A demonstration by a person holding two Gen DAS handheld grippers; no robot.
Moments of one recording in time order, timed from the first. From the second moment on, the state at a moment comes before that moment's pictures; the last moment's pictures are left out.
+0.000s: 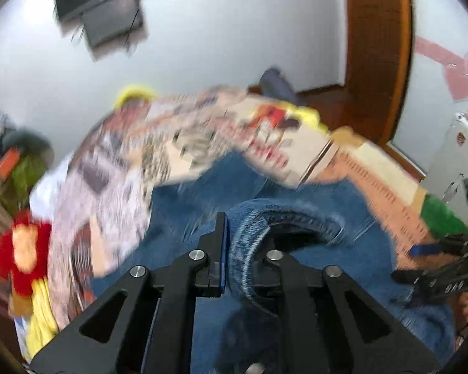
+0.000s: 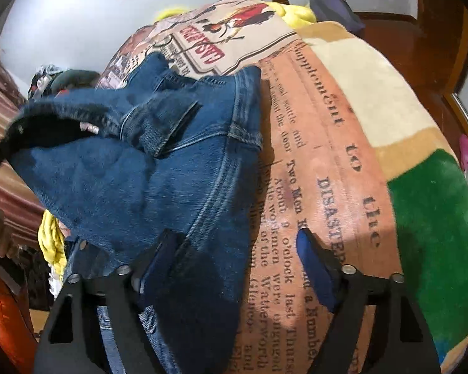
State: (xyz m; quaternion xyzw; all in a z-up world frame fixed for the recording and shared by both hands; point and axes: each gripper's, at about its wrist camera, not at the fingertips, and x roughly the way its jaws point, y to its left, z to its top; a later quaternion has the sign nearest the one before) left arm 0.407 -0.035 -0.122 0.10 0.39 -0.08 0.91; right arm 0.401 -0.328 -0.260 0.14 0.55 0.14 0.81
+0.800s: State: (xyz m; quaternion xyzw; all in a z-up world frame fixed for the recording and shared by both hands) left arm 0.354 0.041 -0.210 0.09 0.49 -0.01 0.87; right arm 0.398 -0.305 -0.276 0.08 0.56 0.13 0.82
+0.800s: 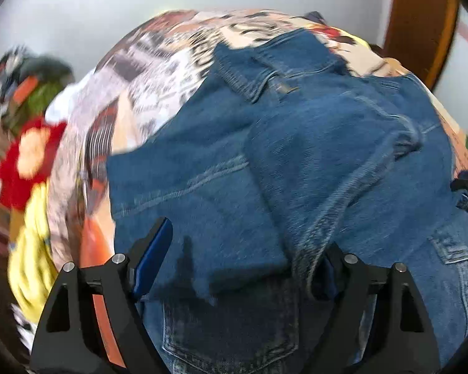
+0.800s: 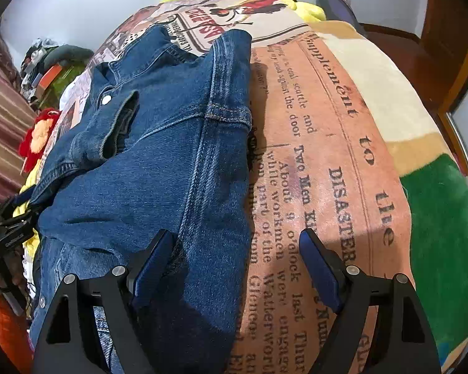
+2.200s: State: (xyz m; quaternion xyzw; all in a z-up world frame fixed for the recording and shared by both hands) left arm 0.339 0.185 -0.229 -0.04 0.52 0.10 0.85; right arm 0.401 -0.301 -0.276 0.08 0.56 0.12 0.81
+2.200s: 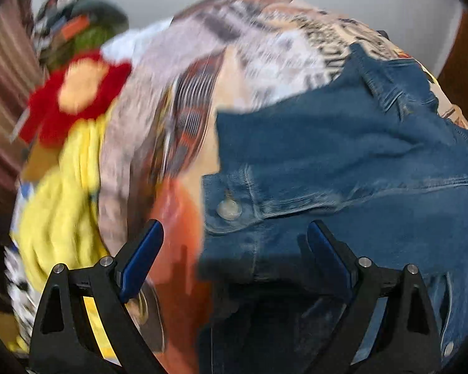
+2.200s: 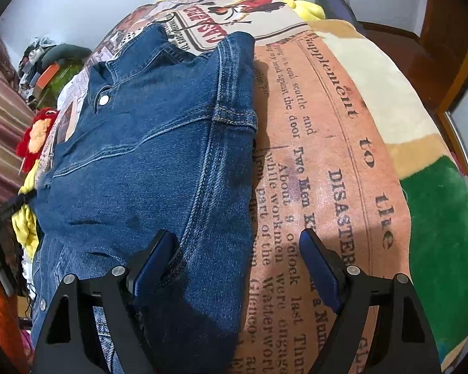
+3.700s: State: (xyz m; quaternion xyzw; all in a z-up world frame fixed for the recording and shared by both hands) left arm 0.439 0.251 -0.265 -0.19 0.54 0.05 0.82; right arm 0.551 -0.298 -0.269 0.09 0.58 0.10 0.81
